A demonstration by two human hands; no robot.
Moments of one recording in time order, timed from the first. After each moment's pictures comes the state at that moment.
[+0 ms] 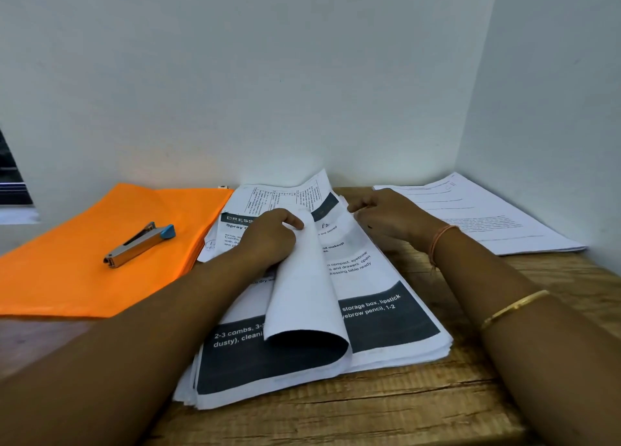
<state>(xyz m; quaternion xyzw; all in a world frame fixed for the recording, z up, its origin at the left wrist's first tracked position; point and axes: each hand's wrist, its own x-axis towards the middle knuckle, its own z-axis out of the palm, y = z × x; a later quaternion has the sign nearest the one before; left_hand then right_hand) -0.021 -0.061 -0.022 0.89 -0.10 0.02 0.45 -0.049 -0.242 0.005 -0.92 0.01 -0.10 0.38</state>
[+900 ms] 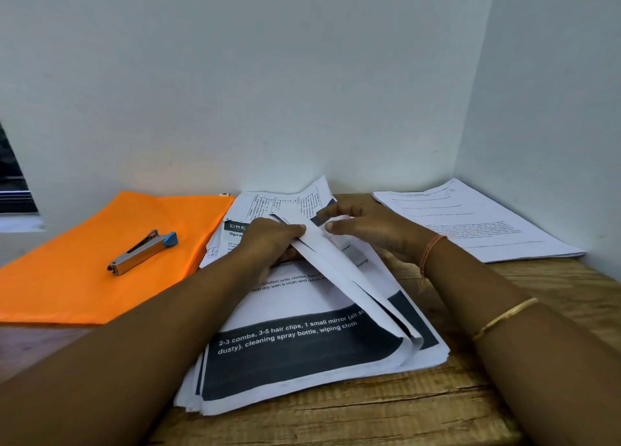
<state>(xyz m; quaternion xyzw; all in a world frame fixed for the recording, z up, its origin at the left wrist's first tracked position) -0.018 -0.063 -0.019 0.72 -0.01 -0.07 0.69 -0.042 -0.230 -0.001 -0.89 -0.12 -0.06 0.43</state>
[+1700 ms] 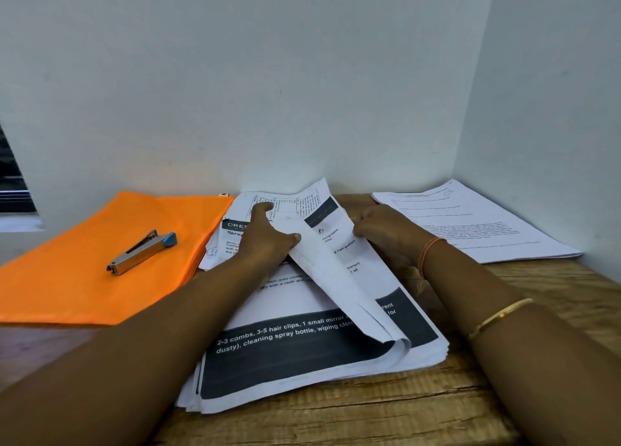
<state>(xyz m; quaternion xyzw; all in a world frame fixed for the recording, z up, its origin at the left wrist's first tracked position) -0.014 -0.062 -0.027 0.82 -0.05 0.04 0.57 -0.029 -0.253 -0.015 -0.91 0.04 -0.10 0.41</state>
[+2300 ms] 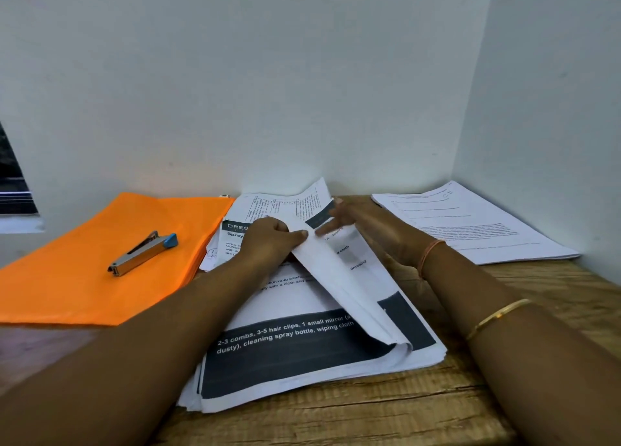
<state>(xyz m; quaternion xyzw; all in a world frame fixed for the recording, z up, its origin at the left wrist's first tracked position) -0.009 -0.064 -0.030 0.80 -0.06 0.02 0.60 -0.036 -0.240 -0.008 -0.87 -0.10 -0.07 0.48</state>
